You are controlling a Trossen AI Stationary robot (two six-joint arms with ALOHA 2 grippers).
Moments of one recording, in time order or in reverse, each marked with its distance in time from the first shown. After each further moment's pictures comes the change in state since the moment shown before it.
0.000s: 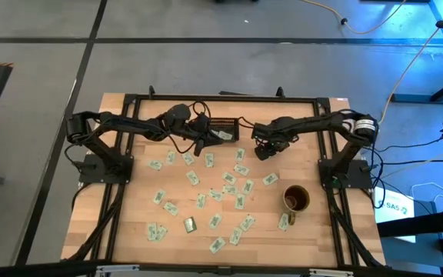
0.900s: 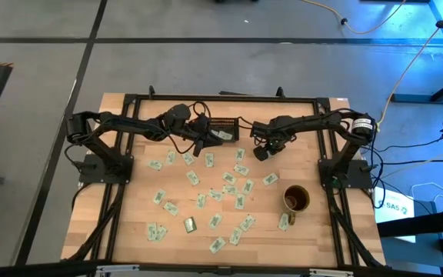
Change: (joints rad) left arm 0.000 0.000 0.000 -0.001 0.024 0.000; right arm -0.014 0.038 0.001 0.023 -0.051 -0.062
